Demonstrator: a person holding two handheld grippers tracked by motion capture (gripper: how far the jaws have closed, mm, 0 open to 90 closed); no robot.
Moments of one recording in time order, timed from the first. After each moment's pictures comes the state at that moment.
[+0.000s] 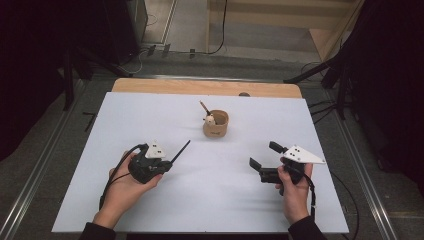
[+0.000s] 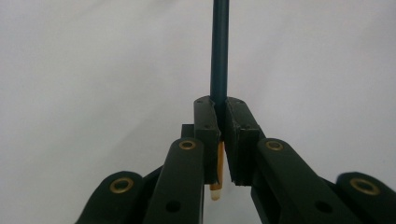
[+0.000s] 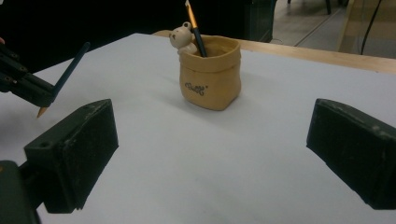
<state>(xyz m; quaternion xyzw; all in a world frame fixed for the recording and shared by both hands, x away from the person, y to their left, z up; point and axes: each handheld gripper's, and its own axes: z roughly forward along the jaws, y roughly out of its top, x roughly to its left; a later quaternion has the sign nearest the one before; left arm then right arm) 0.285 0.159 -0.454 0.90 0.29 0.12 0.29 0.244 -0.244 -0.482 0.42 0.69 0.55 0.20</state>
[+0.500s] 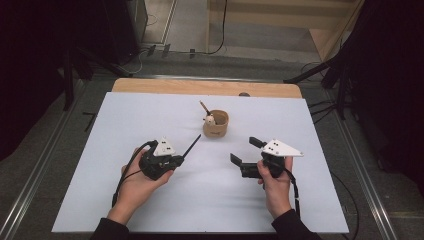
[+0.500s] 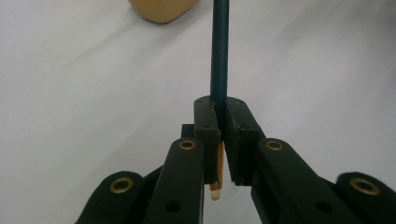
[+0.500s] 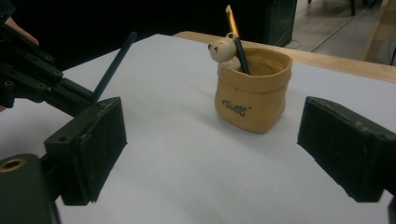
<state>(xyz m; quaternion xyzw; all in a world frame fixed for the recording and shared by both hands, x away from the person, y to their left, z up) 0.291 0.134 -0.452 0.89 0.28 0.12 0.35 0.261 -0.196 -0.474 0.39 0.71 0.55 0.19</state>
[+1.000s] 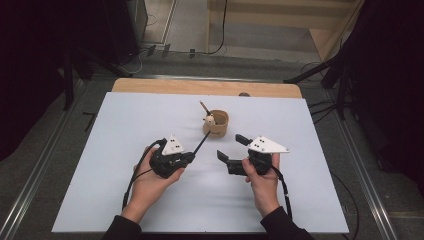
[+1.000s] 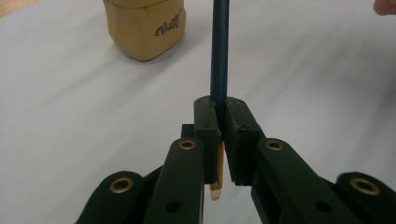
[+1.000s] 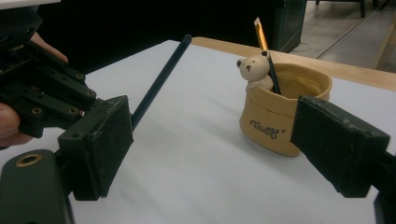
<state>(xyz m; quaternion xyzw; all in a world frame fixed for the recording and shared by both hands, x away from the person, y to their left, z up) 0.291 0.110 -0.454 0.87 0.28 0.12 0.39 0.267 -0.162 -0.463 0.39 0.71 0.56 0.18</state>
